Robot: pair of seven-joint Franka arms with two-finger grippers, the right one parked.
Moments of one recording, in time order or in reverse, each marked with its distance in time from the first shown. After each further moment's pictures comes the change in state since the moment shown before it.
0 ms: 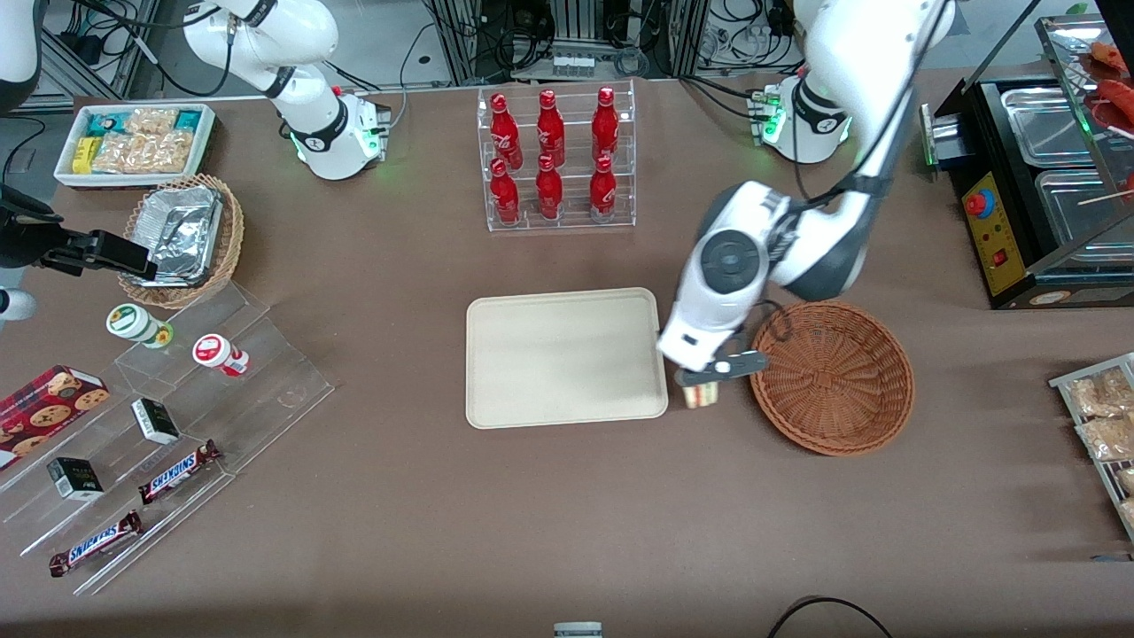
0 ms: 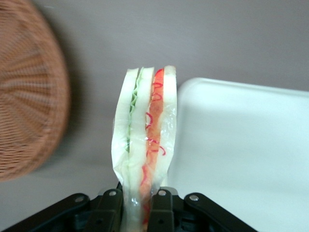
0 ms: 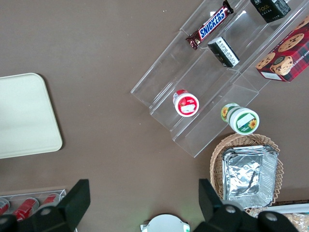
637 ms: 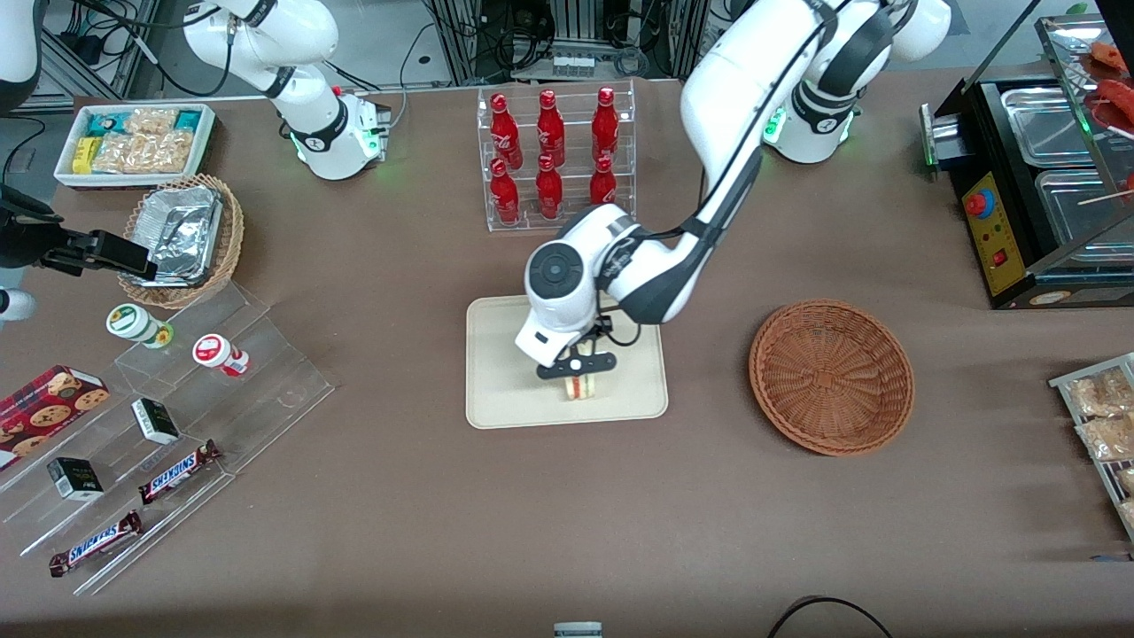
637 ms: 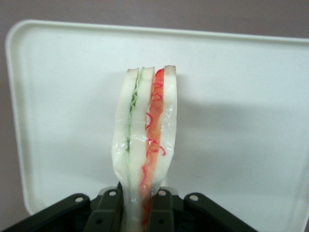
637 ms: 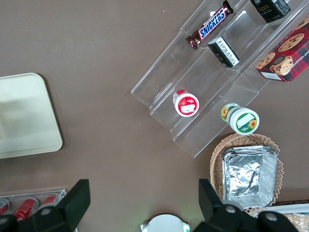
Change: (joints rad) arm -0.231 0.374 0.000 0.458 -0.017 -0.065 -0.175
